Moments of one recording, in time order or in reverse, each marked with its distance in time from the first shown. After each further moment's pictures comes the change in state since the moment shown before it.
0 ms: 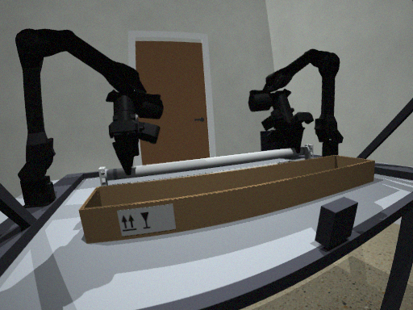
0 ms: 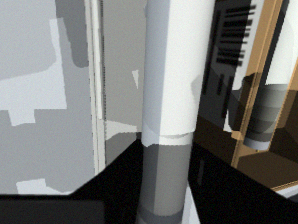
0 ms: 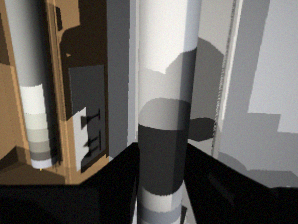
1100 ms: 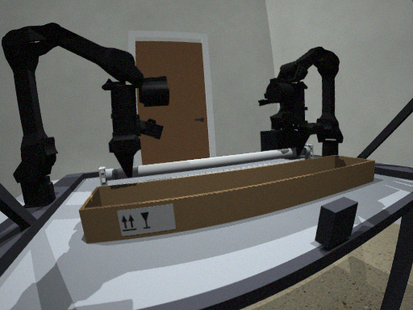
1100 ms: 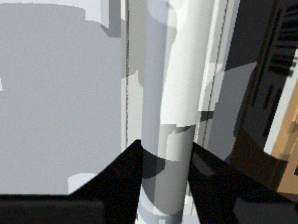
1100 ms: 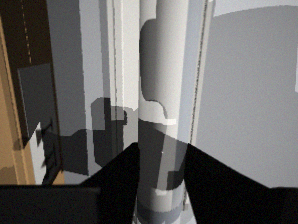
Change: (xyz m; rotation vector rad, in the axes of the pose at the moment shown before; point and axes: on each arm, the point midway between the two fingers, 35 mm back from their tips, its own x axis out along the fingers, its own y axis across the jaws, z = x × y) left arm 0.003 -0.012 0.002 -0.002 0.004 0.465; right arm 0.004 0.012 -0.001 0.002 0.012 -0.464
